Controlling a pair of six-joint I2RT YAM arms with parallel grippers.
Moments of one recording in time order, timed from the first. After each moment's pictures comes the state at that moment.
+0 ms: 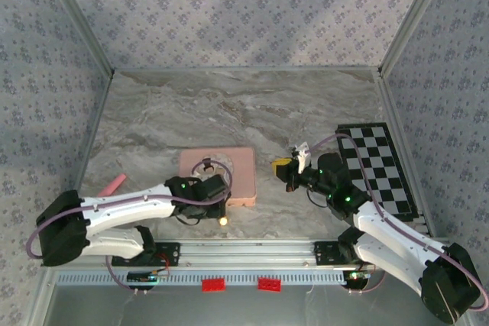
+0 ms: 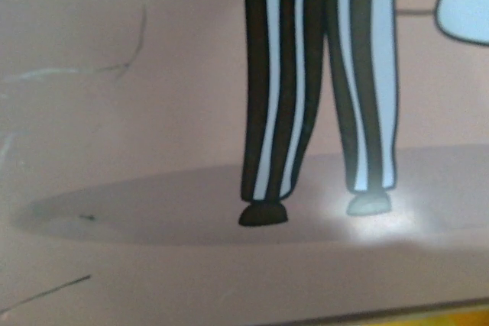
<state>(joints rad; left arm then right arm) -1.09 1.23 0.70 -0.76 -0.16 -1.08 0.61 0.82 0.34 0.19 -0.34 0.25</state>
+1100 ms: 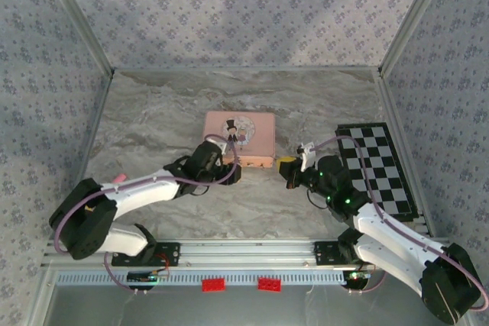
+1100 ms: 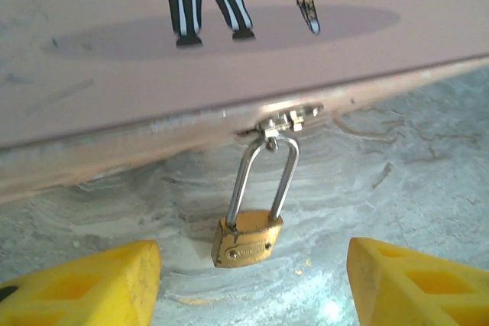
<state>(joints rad) -0.80 1.34 0.61 -0.04 0.03 -0.57 0.62 0.81 0.30 0.22 -0.20 0.39</state>
